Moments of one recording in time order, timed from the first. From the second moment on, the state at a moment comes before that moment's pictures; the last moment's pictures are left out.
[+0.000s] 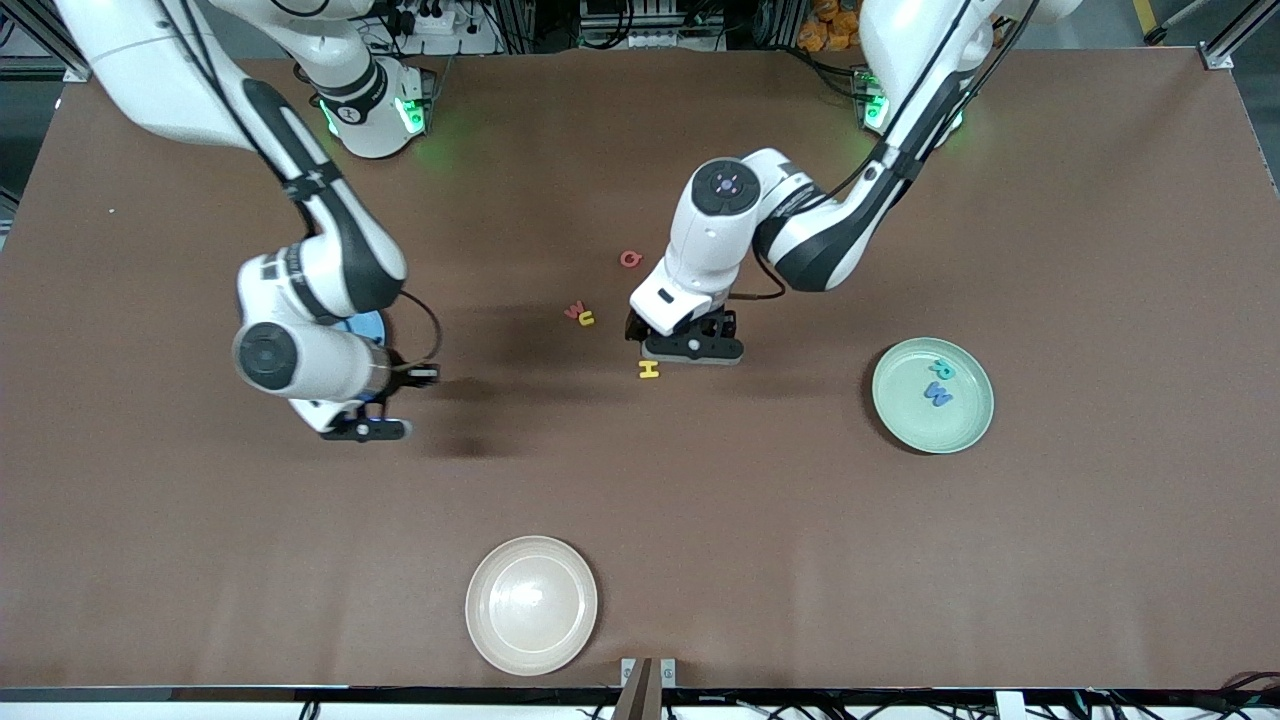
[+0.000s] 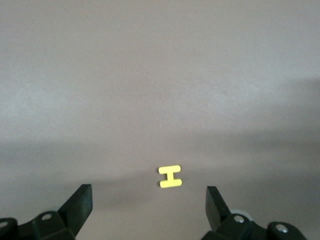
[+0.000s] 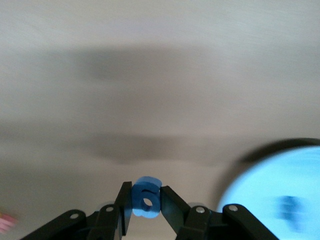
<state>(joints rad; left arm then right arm) -0.54 0.57 -0.25 -1.69 0.21 2.41 -0.87 -0.11 0.44 0.30 -1.94 -0.01 2.12 0.15</state>
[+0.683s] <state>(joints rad) -0.75 0.79 -0.06 -1.47 0.12 2.25 -0.87 -0.11 0.36 0.06 -2.09 0.04 2.13 -0.18</state>
